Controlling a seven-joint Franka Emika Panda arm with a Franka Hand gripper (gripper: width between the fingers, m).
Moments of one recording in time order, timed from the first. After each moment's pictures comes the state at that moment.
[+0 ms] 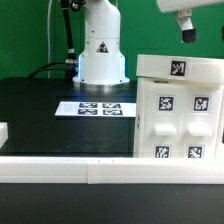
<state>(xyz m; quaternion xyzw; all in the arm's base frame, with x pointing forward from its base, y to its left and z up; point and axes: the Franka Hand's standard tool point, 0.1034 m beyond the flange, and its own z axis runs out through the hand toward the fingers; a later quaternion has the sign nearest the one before) 0.633 0.102 0.193 -0.82 0.56 0.03 0.09</state>
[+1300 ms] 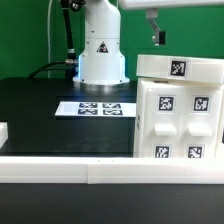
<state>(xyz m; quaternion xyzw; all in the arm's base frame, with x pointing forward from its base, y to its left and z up) 0.633 0.085 0.190 -1.00 0.03 -0.02 0.04</state>
